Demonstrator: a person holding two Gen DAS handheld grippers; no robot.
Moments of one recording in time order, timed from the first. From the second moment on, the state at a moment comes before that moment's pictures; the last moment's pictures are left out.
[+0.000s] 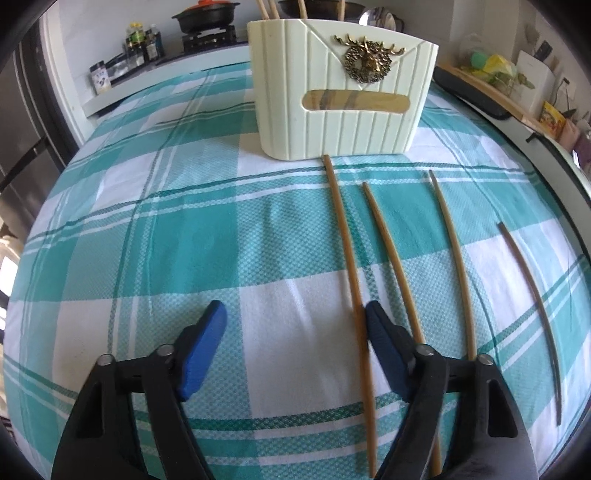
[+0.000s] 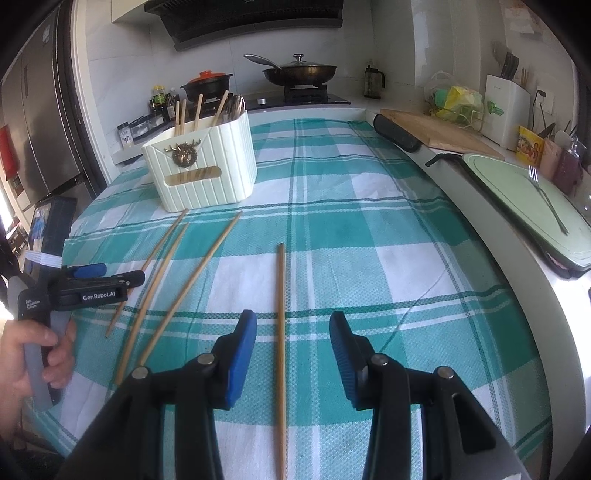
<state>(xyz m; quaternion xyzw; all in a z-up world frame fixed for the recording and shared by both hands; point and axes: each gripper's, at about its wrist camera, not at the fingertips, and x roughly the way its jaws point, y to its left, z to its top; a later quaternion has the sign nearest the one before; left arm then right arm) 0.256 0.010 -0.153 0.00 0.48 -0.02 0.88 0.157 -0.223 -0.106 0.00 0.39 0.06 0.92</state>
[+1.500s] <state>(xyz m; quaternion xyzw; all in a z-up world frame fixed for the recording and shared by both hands) 0.284 0.018 -0.148 0.05 0.55 -0.11 0.83 0.300 -0.177 -0.150 -0.11 0.54 0.12 0.83</state>
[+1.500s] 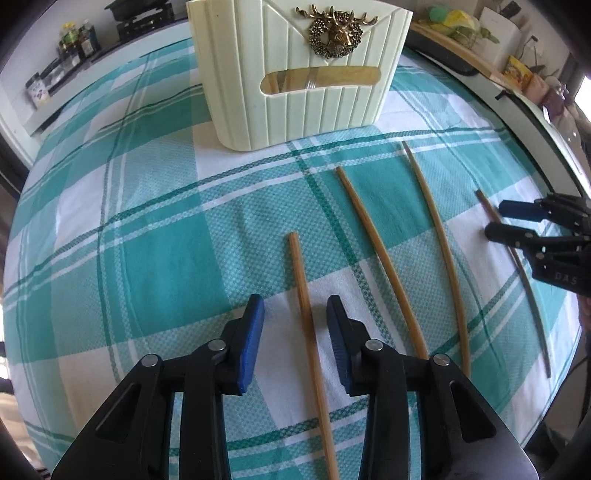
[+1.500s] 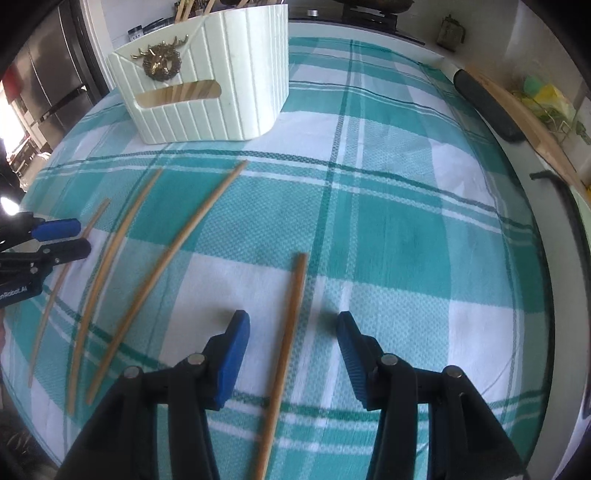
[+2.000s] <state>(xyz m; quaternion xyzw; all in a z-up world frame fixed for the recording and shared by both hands) 0.262 0.022 -0.070 0.00 0.44 -0.11 0.89 0.282 -0.194 -0.065 0.01 0.43 0.17 0.89</state>
